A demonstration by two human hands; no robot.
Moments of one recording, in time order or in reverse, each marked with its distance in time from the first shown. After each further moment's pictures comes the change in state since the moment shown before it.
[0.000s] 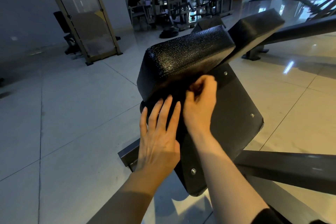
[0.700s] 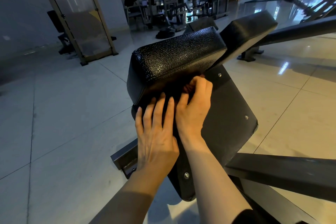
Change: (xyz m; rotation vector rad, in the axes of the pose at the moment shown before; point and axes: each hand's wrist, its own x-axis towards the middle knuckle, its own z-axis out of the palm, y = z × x) left_hand 0.018 0.013 0.019 0.025 0.083 -0.091; right_hand 0.003 0.006 0.002 -0.110 0.074 -0.092
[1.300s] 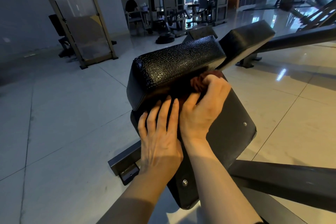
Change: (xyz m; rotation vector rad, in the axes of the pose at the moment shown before) left_hand 0.008 0.009 -0.003 0.000 0.044 0.017; right_hand 0.016 -0.014 -0.009 -0.083 0.231 -0.138
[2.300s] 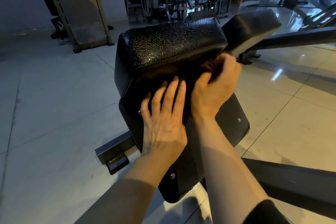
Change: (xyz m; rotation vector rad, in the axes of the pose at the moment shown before) left_hand 0.018 0.026 0.012 -0.024 -0.088 -0.028; right_hand 0.038 0.028 0.001 -0.014 -0.029 0.077
